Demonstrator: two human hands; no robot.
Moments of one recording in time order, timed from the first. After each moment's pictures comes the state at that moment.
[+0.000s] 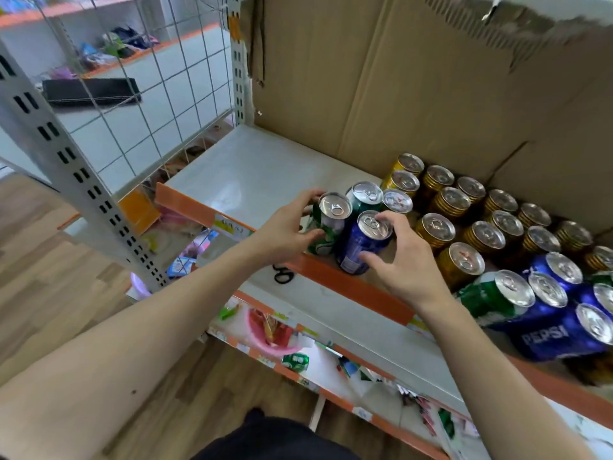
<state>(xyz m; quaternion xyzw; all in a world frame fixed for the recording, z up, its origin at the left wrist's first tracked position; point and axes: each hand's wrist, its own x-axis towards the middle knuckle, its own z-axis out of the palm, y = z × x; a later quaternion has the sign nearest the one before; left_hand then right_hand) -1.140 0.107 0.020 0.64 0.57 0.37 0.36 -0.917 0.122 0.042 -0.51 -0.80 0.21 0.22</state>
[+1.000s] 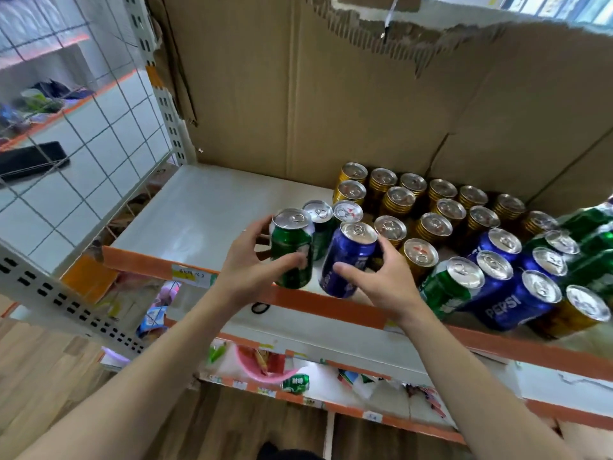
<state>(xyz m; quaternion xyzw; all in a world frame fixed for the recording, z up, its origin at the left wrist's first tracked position) -1.121 0.107 0.028 0.59 0.55 0.46 0.36 -0.893 0.115 0.039 -0.56 -0.61 0.41 0.37</state>
